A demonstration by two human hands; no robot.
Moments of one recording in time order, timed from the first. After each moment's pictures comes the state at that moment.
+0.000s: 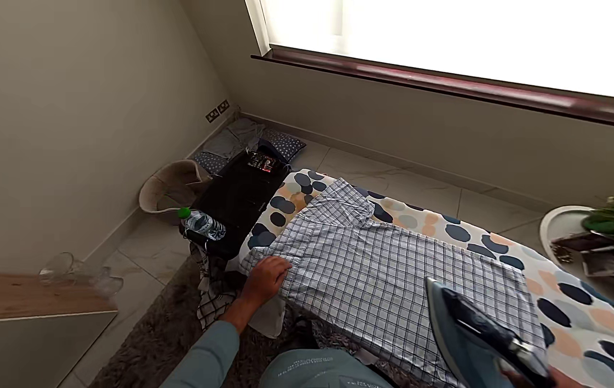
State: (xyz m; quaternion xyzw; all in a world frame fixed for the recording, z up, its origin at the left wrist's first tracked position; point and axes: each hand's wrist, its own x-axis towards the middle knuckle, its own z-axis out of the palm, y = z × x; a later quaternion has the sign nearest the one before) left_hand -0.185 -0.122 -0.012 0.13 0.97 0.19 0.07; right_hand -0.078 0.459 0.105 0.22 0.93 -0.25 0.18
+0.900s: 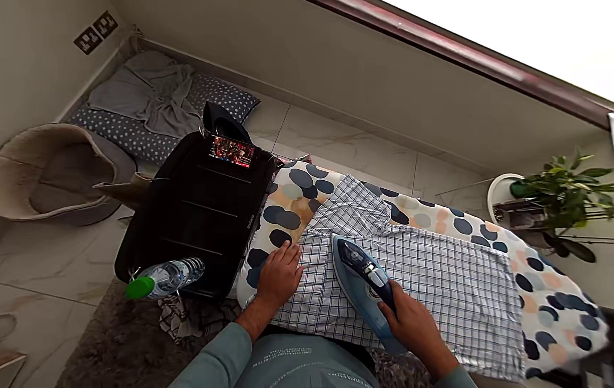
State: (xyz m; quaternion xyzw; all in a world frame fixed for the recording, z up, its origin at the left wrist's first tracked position) left_hand -0.296 -0.167 -0.076 0.18 0.96 0.18 0.09; right_hand -0.231 0.136 0.073 0.07 0.94 -0.14 0.31
